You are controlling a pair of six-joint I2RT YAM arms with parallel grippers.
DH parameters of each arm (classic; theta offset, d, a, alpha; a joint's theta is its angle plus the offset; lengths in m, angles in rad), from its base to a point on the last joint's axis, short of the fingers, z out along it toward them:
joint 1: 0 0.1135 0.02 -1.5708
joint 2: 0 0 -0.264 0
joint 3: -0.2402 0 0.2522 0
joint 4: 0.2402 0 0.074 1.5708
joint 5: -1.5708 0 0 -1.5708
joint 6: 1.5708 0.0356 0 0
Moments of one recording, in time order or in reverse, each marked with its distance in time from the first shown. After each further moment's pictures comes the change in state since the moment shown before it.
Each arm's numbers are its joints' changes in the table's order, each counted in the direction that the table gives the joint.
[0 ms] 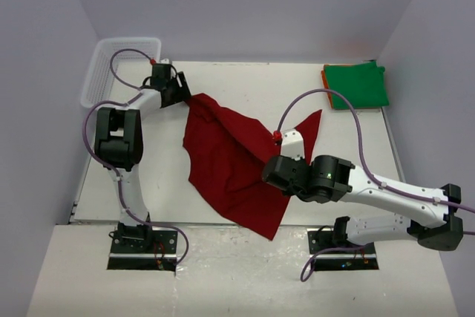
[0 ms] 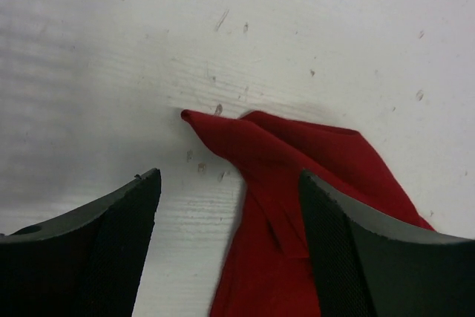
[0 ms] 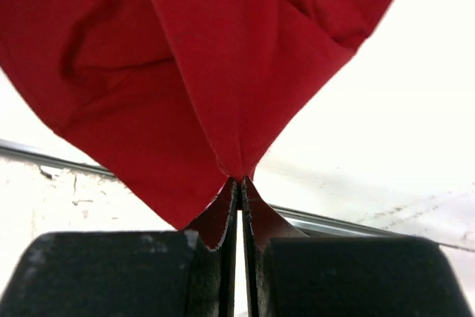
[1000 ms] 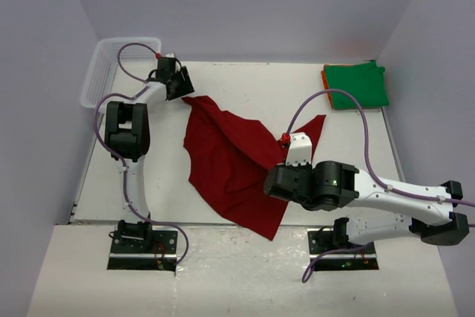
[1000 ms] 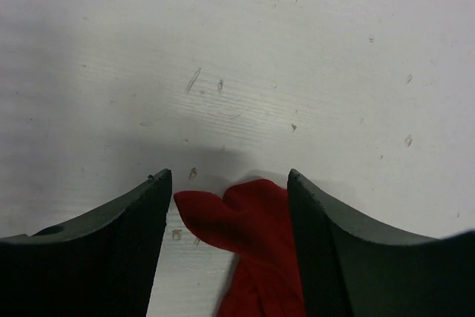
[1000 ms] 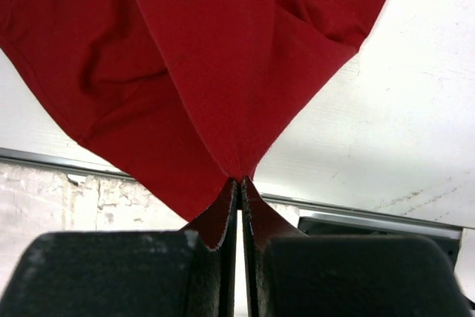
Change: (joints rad) left arm -0.011 0.156 -0.200 0.050 -0.007 -0.002; right arm 0.114 -0.016 -0.053 0.144 -0.112 0.245
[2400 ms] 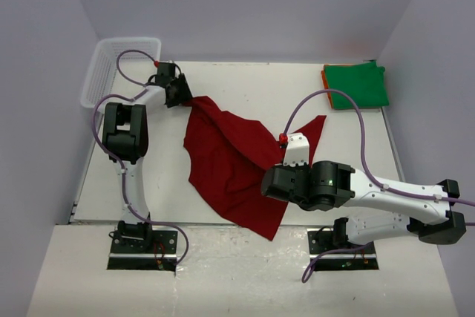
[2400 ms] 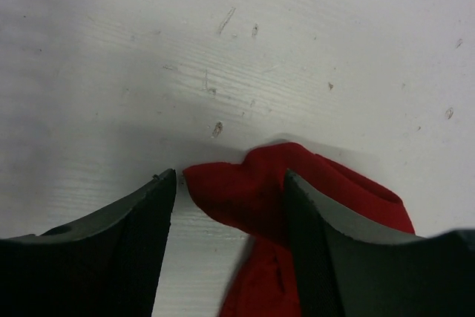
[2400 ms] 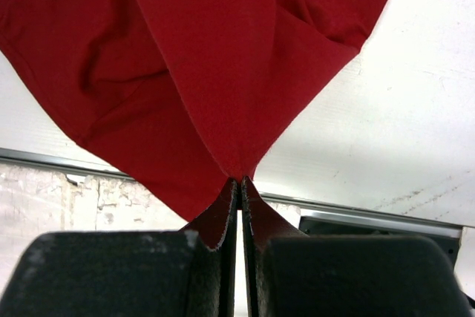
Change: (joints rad) left arm 0.000 -0.039 0.093 0.032 0.026 -0.029; right arm 0.006 0.024 -0.012 0.002 0.000 0.007
